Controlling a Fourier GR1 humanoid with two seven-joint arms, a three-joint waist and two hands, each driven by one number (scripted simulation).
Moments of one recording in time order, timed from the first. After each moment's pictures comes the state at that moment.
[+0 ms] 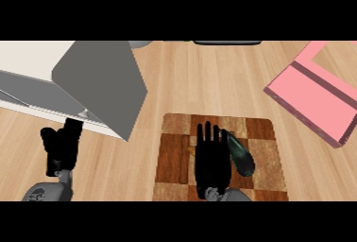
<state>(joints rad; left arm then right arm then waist) -0.08 0.22 -0.02 -1.33 0.08 0.25 0.03 -0.25 -0.01 0.71 -1.46 1.15 0.24 0.97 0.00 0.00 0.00</state>
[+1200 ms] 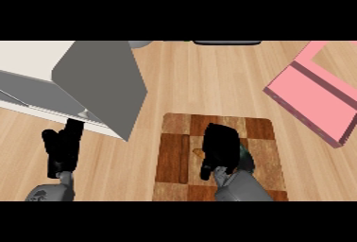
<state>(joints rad) -0.07 0.17 0.02 -1.35 0.02 0.22 0.04 -0.31 0.00 0.55 -1.38 1.11 0.12 0.91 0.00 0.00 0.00</state>
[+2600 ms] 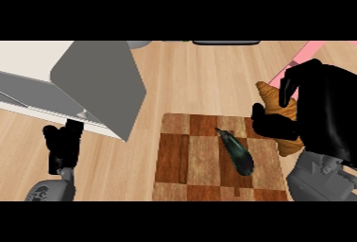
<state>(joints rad) -0.10 0.16 0.05 -1.32 0.01 0.21 0.04 -0.55 -0.11 0.17 -2.01 1.22 0.49 0.93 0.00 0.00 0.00</state>
